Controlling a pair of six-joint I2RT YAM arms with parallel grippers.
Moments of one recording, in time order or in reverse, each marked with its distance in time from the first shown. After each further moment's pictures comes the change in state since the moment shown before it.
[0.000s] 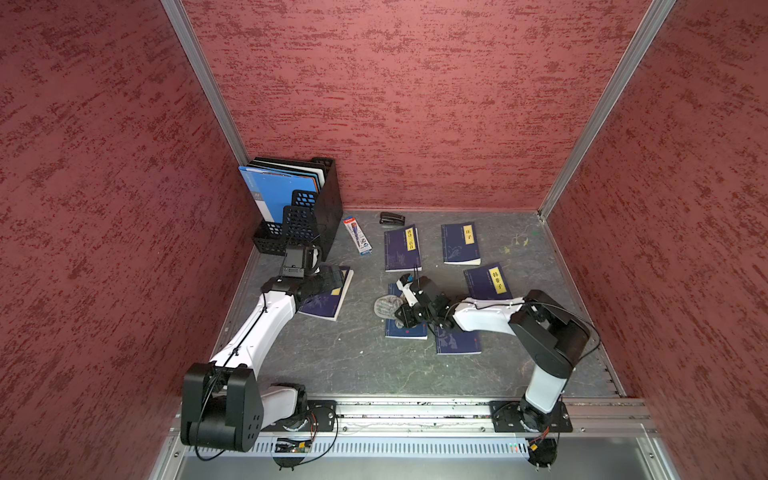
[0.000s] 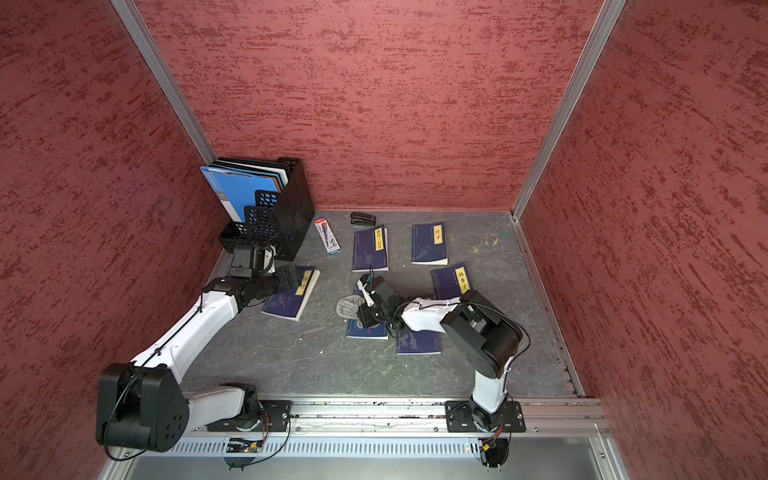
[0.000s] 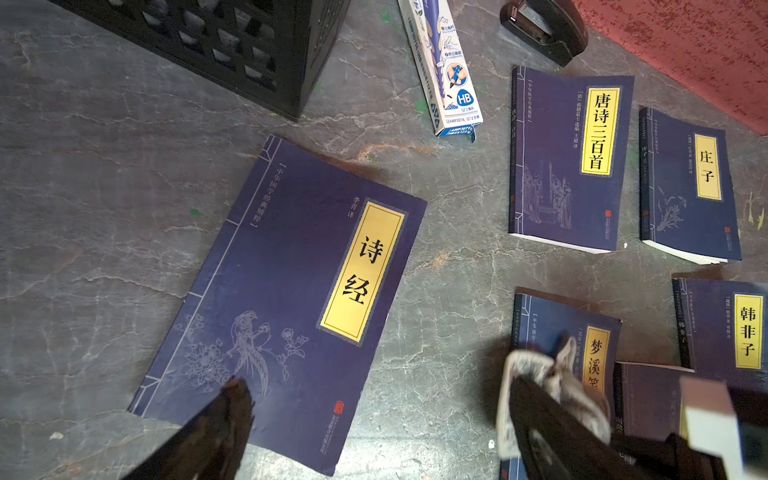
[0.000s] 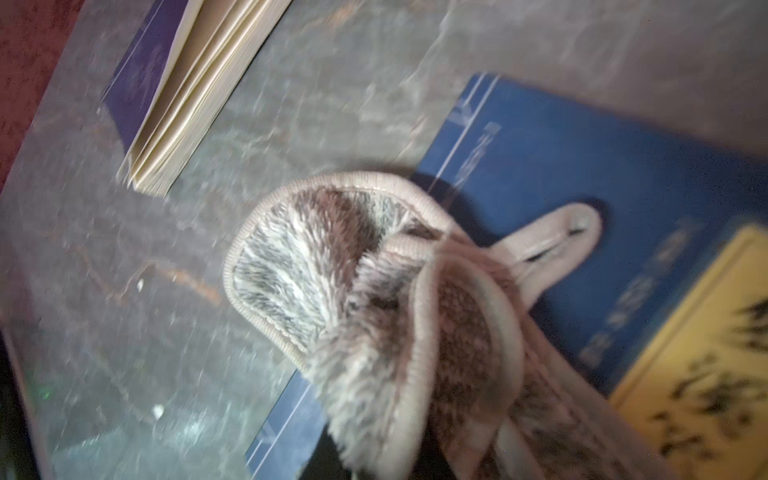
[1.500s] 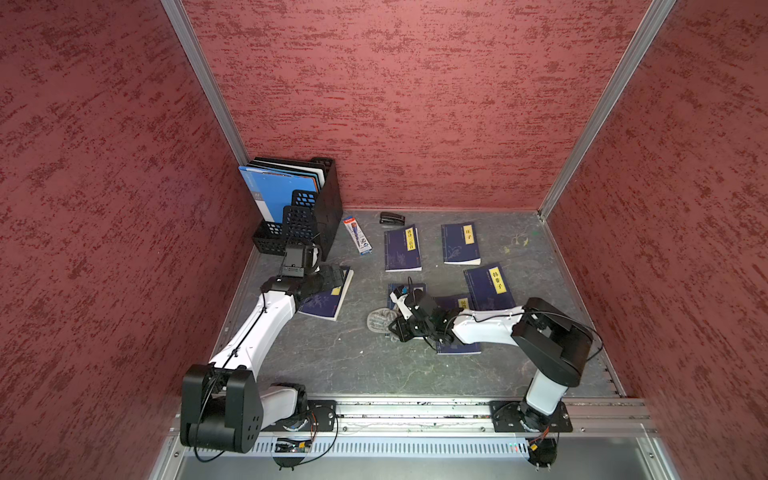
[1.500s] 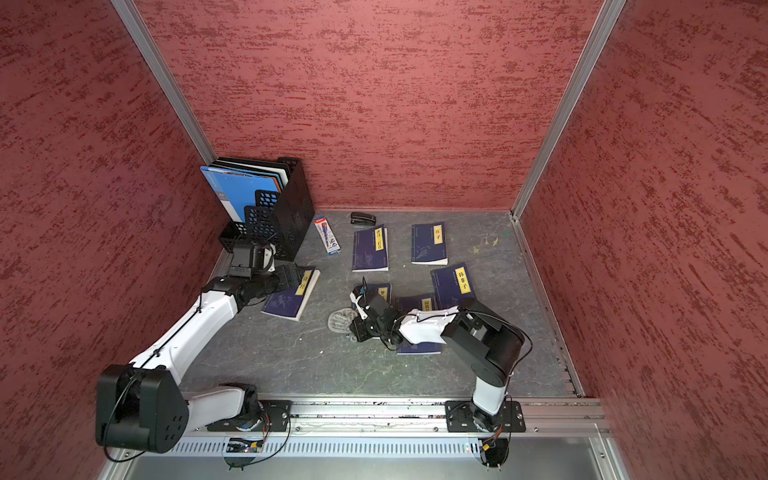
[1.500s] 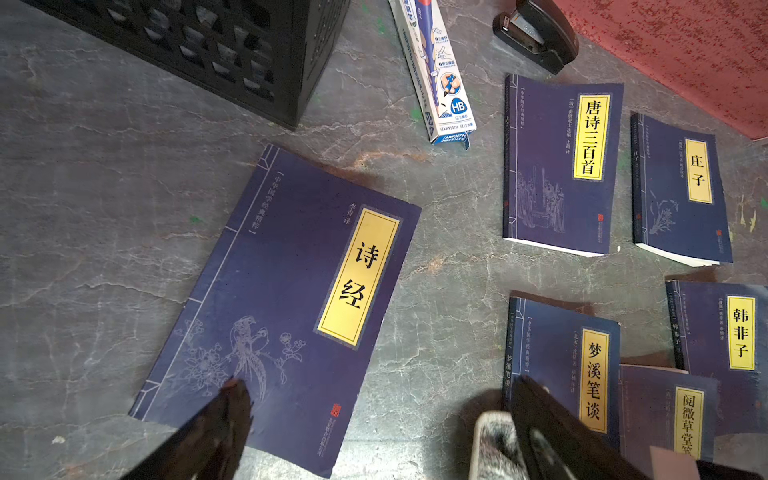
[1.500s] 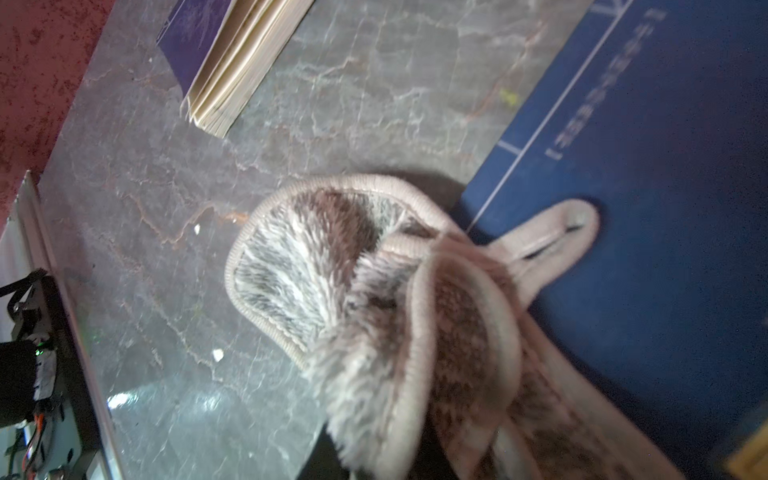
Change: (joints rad) left arm -0.003 -0.005 0.003 0.000 -0.003 0.000; right arm 0.087 -0.019 -0.047 0.052 0.005 0.079
